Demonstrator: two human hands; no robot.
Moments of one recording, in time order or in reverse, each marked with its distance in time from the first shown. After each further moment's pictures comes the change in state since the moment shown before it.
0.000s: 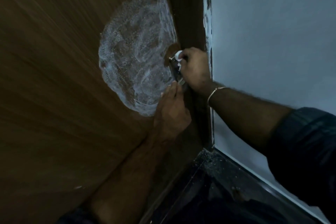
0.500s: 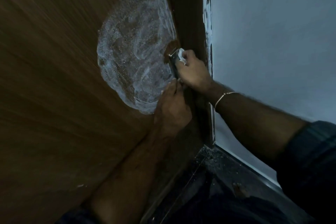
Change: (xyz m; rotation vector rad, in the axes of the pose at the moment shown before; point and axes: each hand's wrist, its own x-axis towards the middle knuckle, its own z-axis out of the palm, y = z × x) left_hand 0.000 0.006 -0.010 -0.056 -0.035 -0.008; right_hand -0.009 -0.006 -0.015 0.220 -0.348 0.332
